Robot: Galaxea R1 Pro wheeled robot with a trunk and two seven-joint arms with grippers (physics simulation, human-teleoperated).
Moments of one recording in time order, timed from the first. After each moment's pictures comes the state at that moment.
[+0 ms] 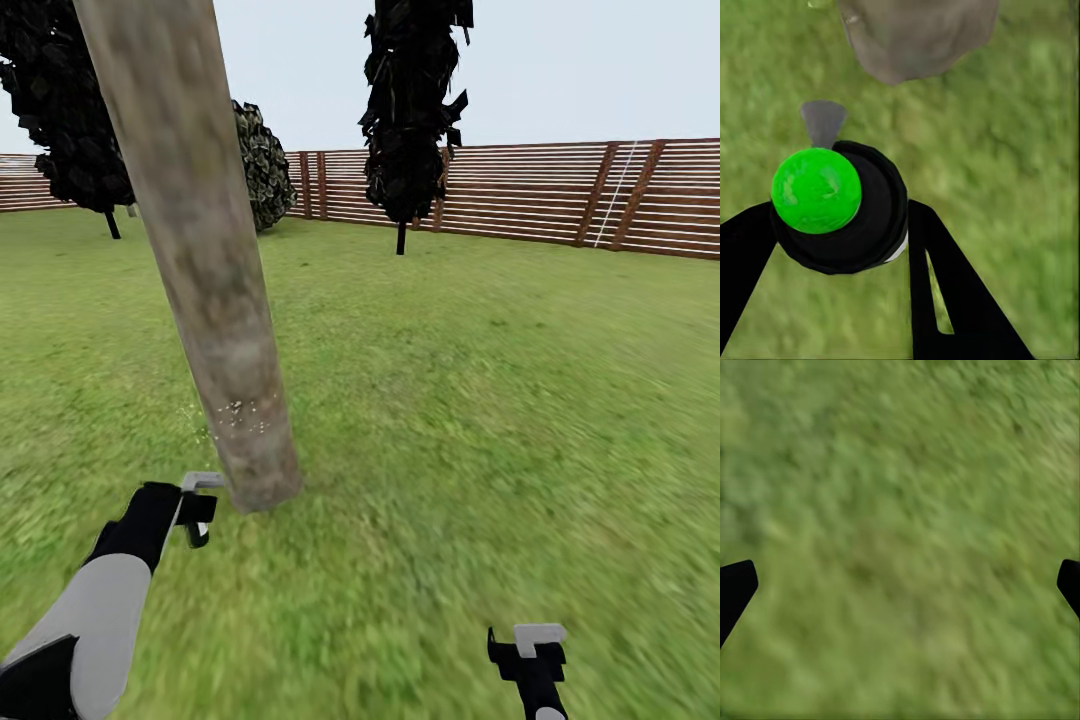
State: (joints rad) left arm -0.84 0.07 0.44 -0.62 -0.61 0.60 -0.31; right arm -0.48 -0.03 -0.29 -0.12 0.44 -0.47 -0.27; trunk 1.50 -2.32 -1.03
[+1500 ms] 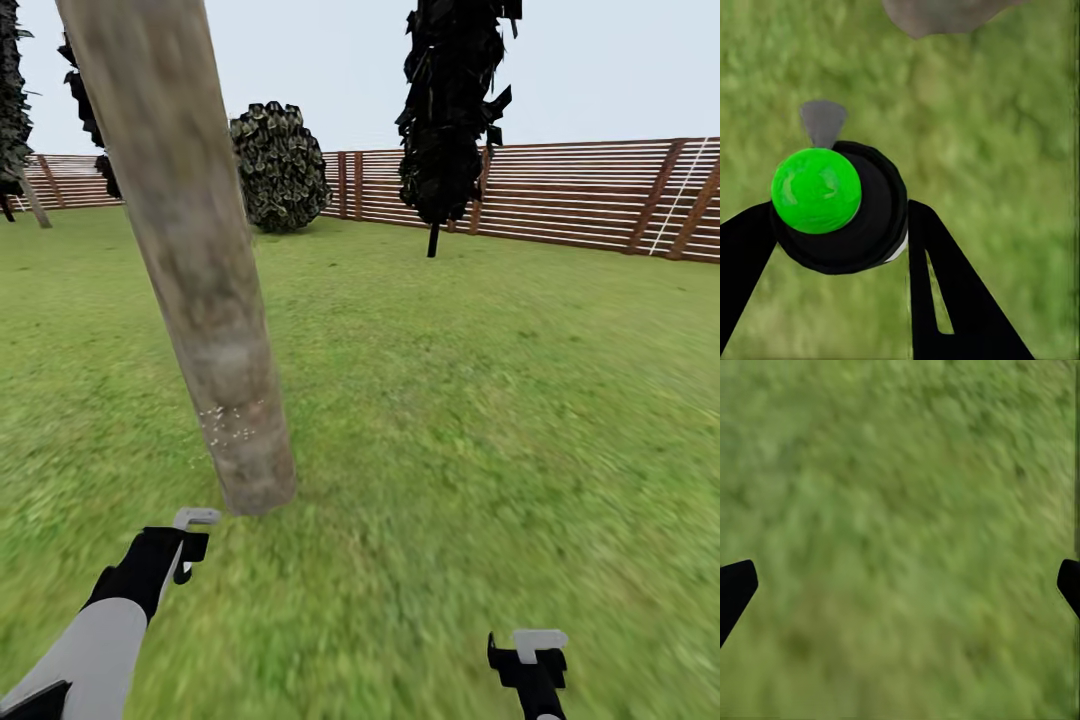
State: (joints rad) left arm -0.73 0.06 0.46 -0.58 -0.56 0.49 -0.14; right arm -0.47 -0.02 -0.29 -0.12 0.44 -0.47 -0.28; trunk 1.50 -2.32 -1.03
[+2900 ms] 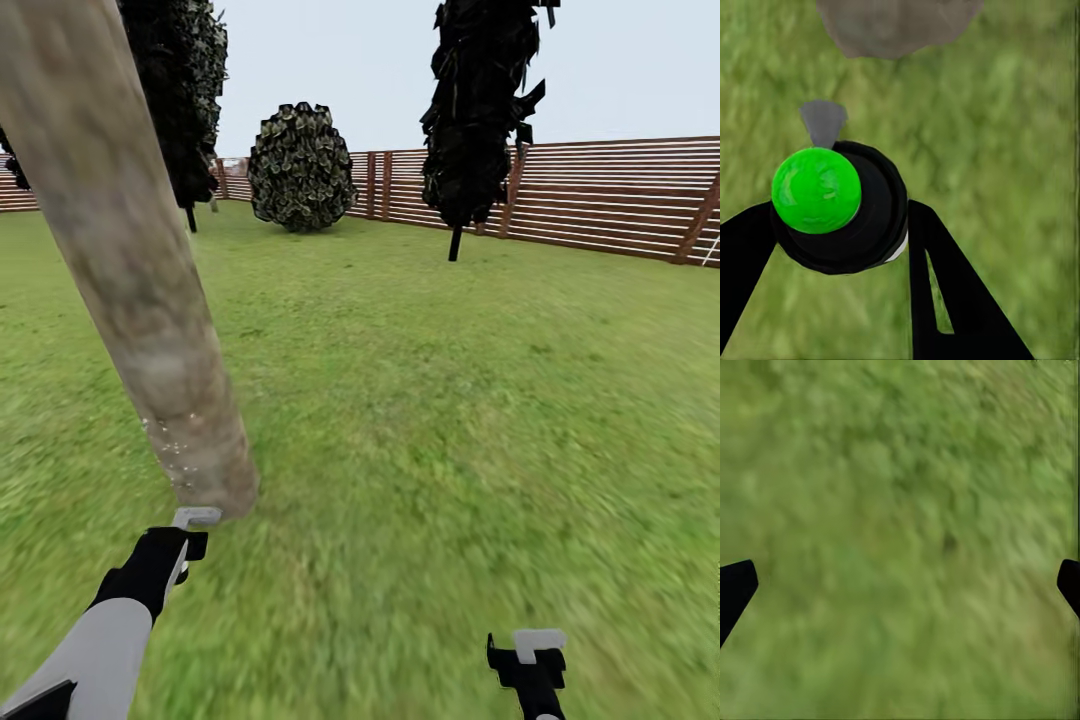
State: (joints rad) left arm -0.73 0.04 0.46 -0.57 -0.51 0.49 -0.03; right arm -0.47 -0.02 -0.29 -0.12 0.44 -0.47 -0.28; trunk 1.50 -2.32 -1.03
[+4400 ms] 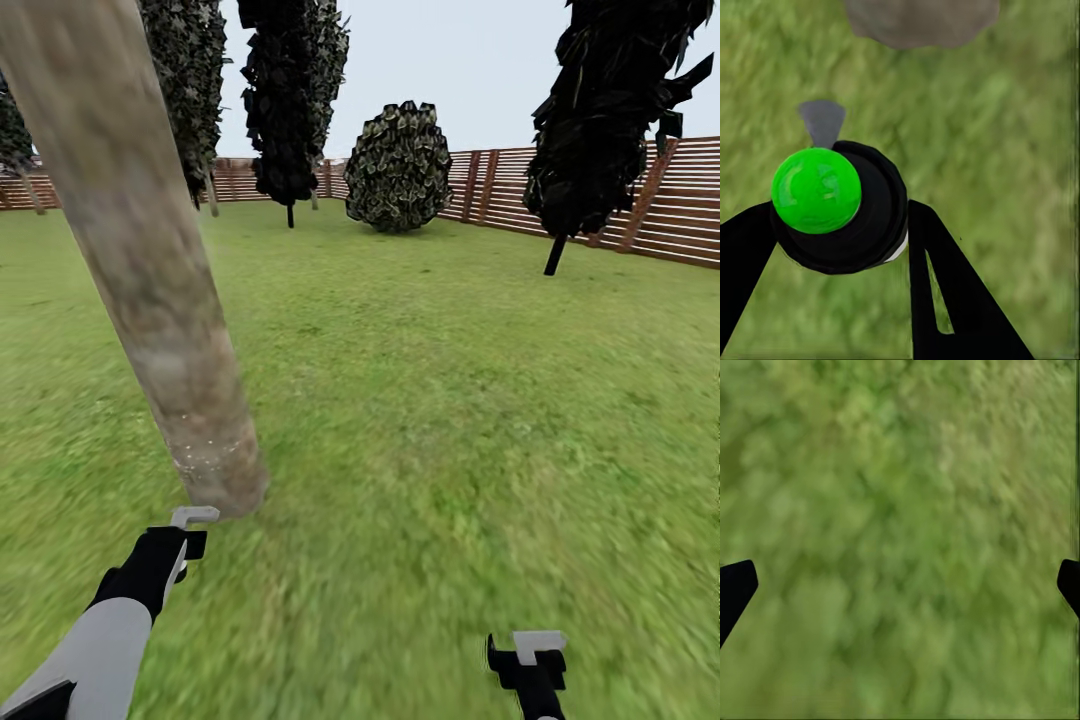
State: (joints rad) left arm -0.73 0.05 0.46 -0.58 -0.50 0.49 -0.02; right arm -0.46 -0.02 -0.29 -0.12 0.44 -0.47 -0.28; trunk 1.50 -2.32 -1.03
